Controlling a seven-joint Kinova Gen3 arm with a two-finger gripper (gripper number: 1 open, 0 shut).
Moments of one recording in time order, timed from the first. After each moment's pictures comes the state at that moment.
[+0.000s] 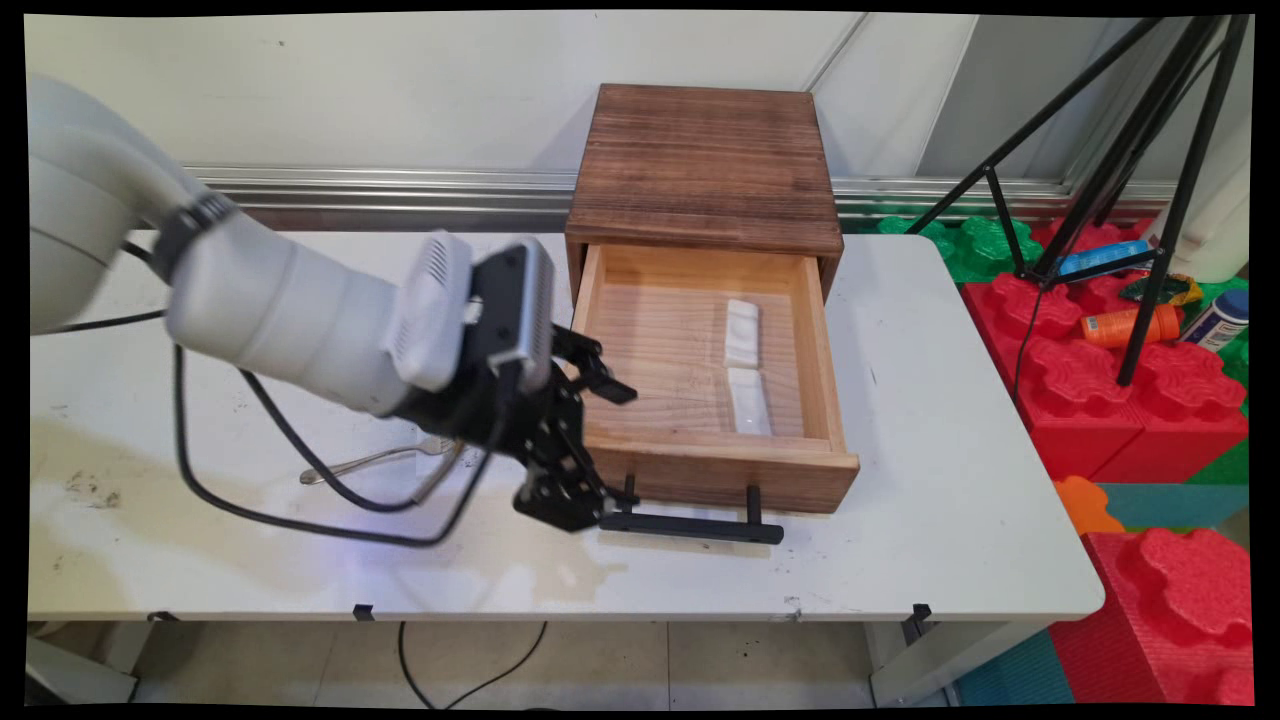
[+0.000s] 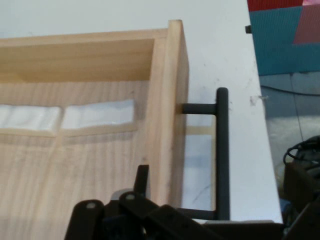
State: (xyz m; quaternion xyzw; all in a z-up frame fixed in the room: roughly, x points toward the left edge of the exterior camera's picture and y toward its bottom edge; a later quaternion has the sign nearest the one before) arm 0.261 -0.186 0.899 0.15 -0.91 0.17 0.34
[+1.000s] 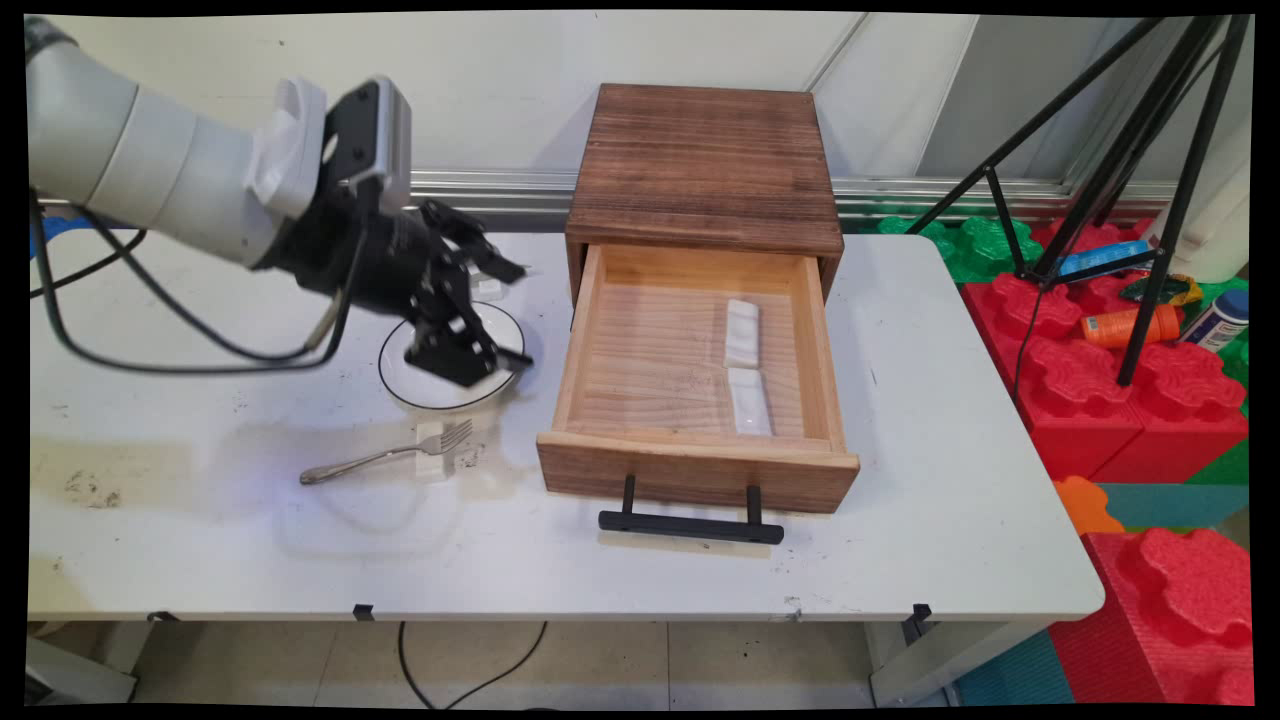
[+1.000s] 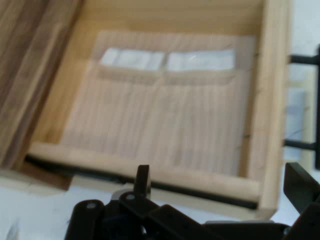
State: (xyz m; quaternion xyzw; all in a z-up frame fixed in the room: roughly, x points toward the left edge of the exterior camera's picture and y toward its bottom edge) arm 0.365 -0.216 0.949 0.21 -0.90 0.21 0.31
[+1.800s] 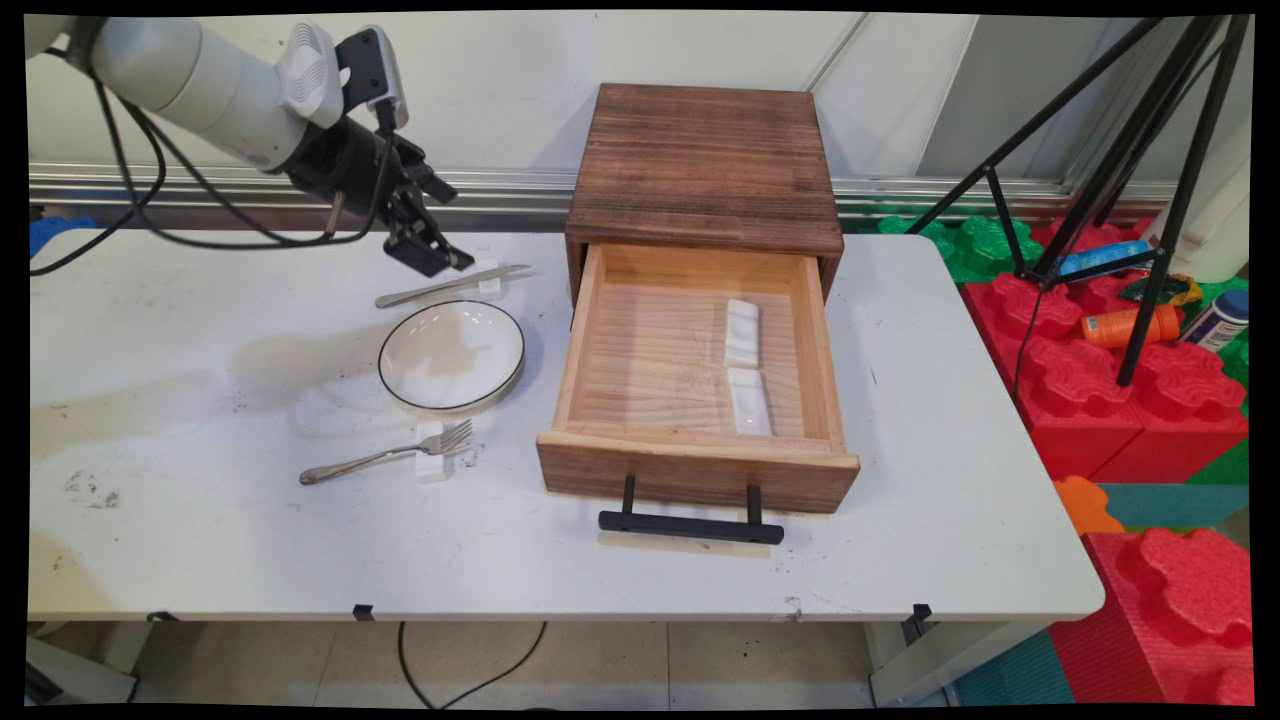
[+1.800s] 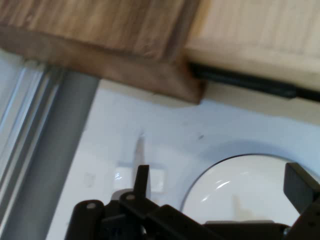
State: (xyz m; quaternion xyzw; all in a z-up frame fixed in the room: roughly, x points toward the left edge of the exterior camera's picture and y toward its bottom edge) arm 0.457 -0.321 0.934 0.29 -0.90 0.25 0.22
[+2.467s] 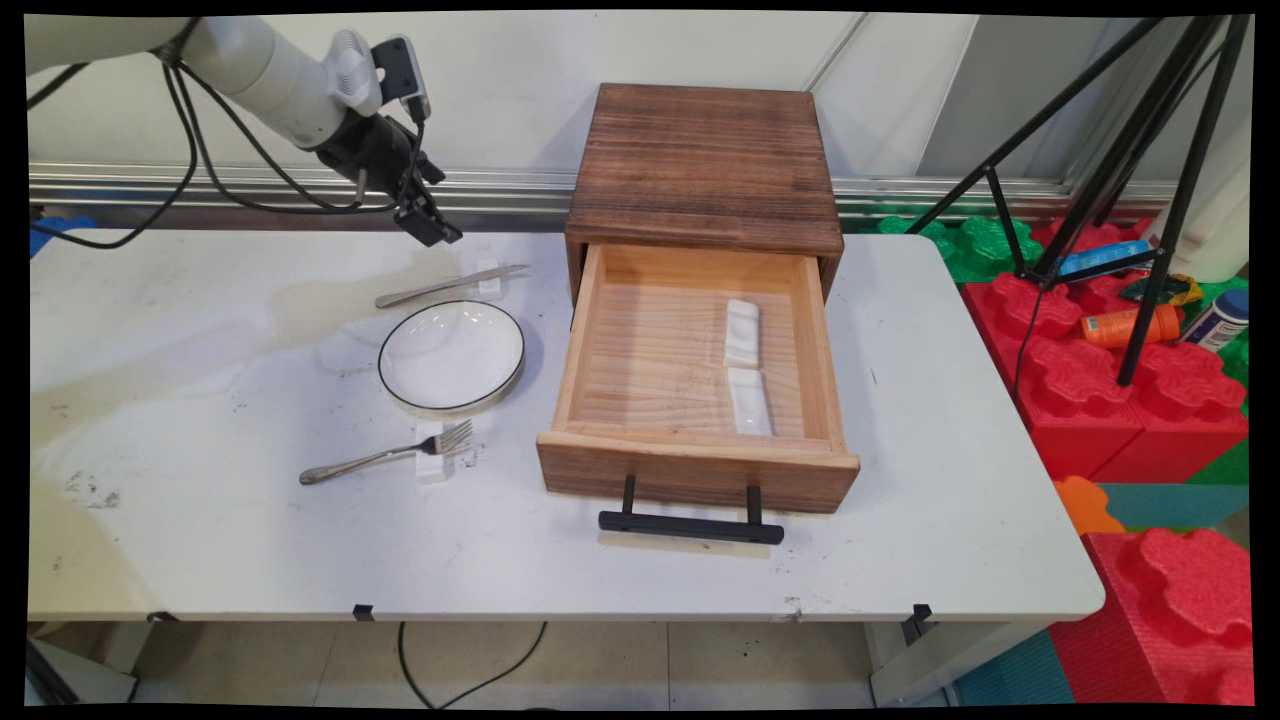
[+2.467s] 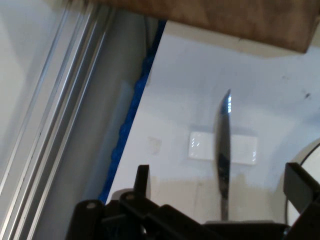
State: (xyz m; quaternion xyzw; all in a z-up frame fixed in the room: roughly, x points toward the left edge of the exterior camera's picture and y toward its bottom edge) arm 0.510 -0.411 0.896 0.31 -0.90 0.25 0.16
